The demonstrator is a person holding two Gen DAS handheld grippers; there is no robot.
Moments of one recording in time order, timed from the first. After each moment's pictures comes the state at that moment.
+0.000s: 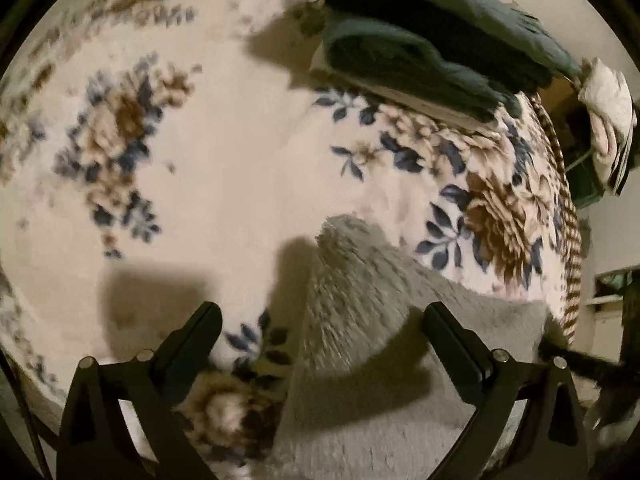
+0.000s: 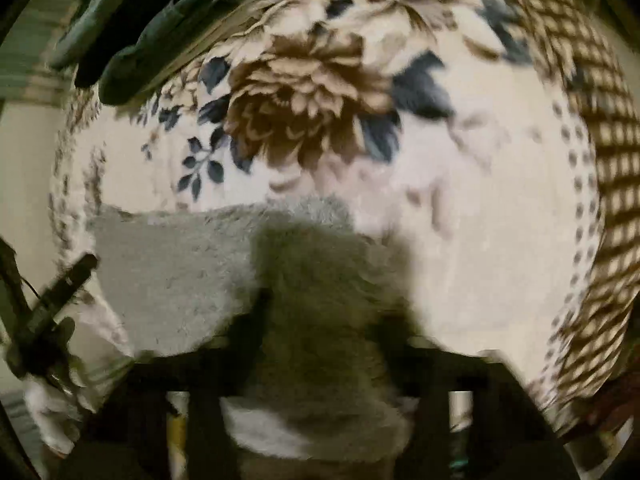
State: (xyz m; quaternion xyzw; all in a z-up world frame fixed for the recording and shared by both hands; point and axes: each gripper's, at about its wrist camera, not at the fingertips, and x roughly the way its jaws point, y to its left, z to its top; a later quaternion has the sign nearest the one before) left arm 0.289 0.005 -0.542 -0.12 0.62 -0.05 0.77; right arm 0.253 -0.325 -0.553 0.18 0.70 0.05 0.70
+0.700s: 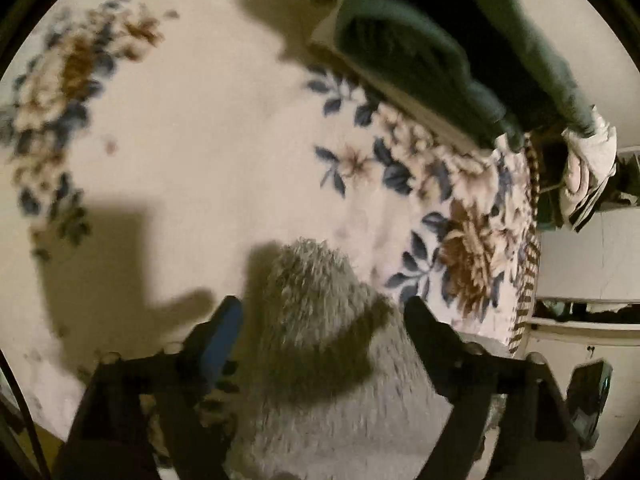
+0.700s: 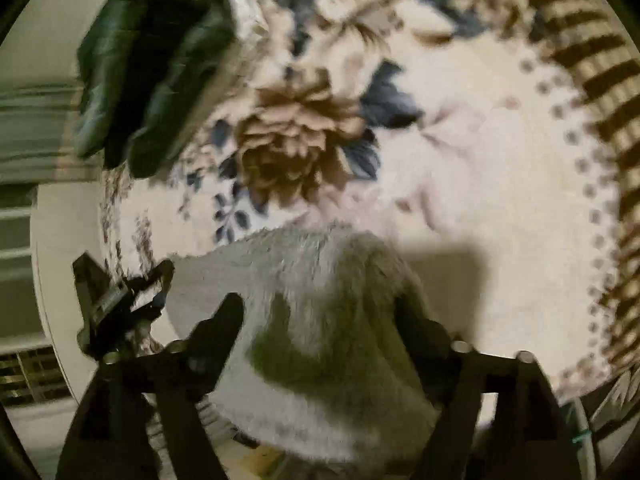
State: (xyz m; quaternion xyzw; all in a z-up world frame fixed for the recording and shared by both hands) left arm 0.319 0.020 -0.557 -0.23 0.64 -0.09 0.73; right arm 0.218 -0.380 -0.526 0.32 0.64 0.05 0.70
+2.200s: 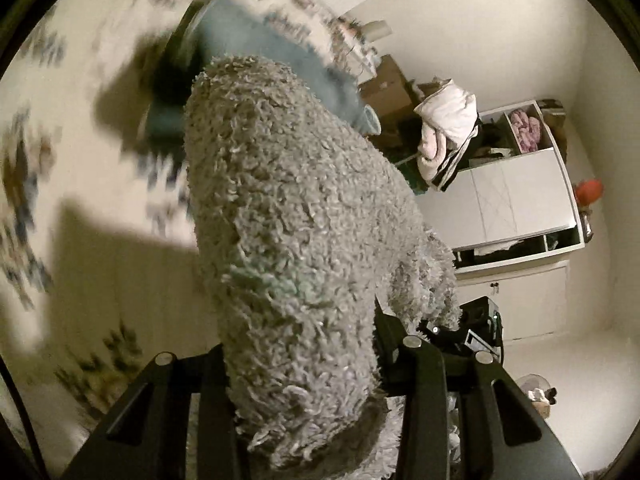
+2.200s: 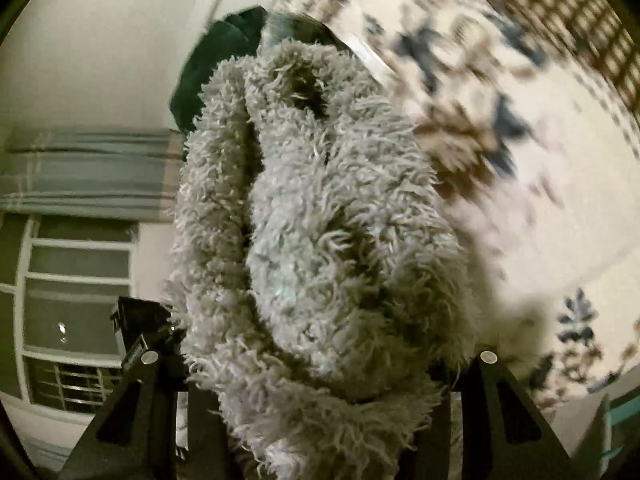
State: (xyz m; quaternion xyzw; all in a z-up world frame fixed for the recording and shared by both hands) left arm 0.337 0.019 -0.353 -0.29 0.56 -0.33 0.70; right arm 0.218 -0.315 -0.432 0.49 0.48 0.13 0.72
